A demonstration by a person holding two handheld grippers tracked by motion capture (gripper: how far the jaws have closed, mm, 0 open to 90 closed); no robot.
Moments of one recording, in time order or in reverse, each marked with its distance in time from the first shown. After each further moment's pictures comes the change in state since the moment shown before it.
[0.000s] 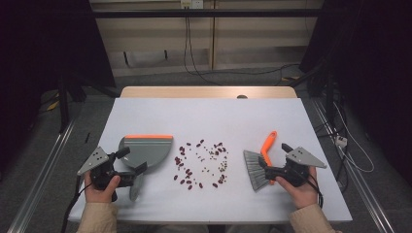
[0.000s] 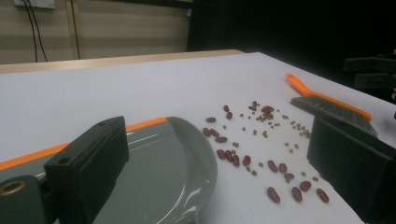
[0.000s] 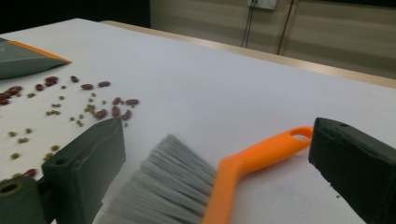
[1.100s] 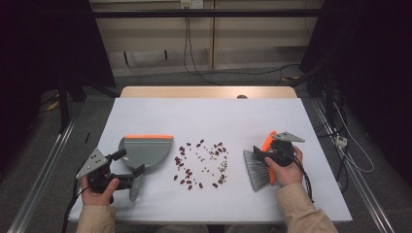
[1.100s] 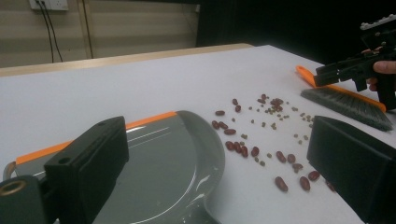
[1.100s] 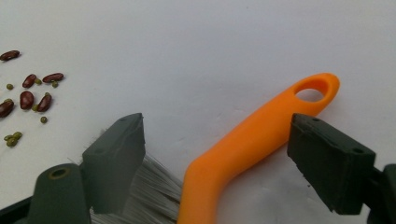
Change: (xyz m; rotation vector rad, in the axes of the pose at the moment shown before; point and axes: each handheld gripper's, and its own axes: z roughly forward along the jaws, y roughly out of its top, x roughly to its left) left arm -0.004 0.000 -0.009 0.017 0.042 0.033; right arm -0.013 0.000 0.067 0.291 -0.094 0.143
